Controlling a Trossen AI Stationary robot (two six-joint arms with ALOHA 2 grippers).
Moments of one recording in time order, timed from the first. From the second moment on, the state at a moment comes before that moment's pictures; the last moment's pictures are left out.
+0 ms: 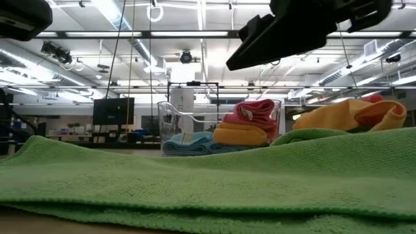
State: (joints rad) left arm -0.84 1.86 1.33 -0.87 -0.13 -0.31; right arm 0.39 1.67 0.93 0.12 0.13 -0.11
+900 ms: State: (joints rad) left arm -0.89 1.86 1.33 -0.85 -0.16 -0.38; right arm 0.39 1.67 0.93 0.23 0.12 -0.17
